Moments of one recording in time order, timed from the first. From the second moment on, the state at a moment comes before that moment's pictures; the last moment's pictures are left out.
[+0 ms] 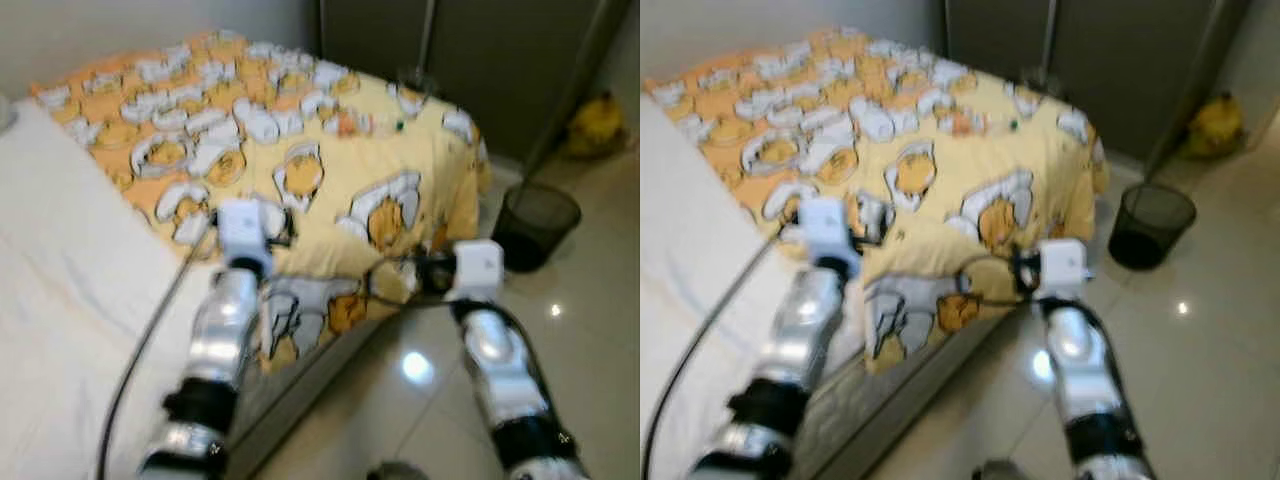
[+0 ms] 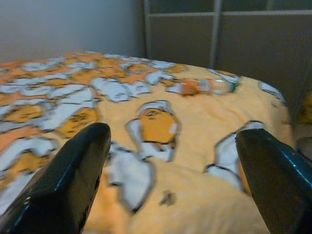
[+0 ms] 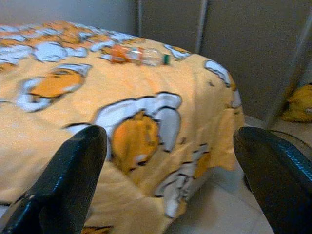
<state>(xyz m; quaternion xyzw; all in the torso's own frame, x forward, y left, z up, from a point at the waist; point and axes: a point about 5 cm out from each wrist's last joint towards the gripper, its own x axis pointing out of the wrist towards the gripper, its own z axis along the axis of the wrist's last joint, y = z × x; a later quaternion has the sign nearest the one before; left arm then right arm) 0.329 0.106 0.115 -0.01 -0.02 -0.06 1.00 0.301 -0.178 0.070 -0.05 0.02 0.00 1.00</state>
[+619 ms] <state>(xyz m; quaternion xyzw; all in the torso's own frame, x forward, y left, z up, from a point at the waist) 0.331 0.111 0.043 0.00 0.20 -0.05 0.98 0.252 -0.197 0.036 -0.08 0.10 0.04 0.99</state>
